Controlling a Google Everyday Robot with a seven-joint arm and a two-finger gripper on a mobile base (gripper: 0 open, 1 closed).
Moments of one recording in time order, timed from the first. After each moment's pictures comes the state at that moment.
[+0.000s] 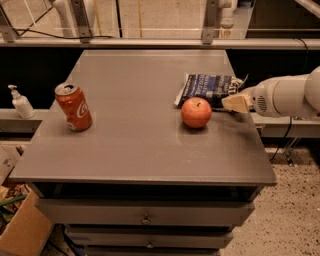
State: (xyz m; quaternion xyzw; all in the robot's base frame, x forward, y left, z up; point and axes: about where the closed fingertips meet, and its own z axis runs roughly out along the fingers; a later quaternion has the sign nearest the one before) arm 0.604 -0.223 0.859 -0.23 0.86 0.06 0.45
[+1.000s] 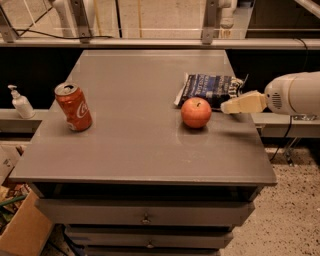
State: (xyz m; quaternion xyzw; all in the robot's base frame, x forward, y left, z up) arm 0.600 -0.248 0.872 -0.22 0.86 0.06 0.46
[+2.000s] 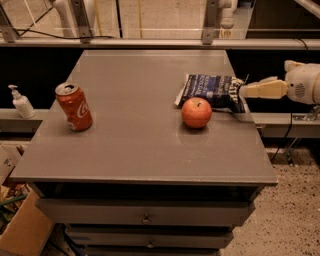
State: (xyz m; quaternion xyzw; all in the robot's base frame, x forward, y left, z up) arm 0.653 -0.293 0.896 -0.26 0.77 0.13 0.56
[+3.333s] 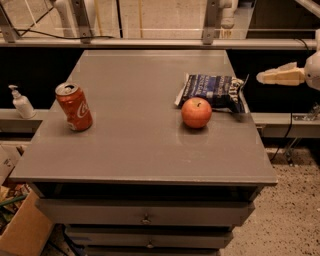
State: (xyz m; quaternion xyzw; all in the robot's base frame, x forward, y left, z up) arm 0.670 -0.342 0.954 -0.30 0.69 -0.02 0.66
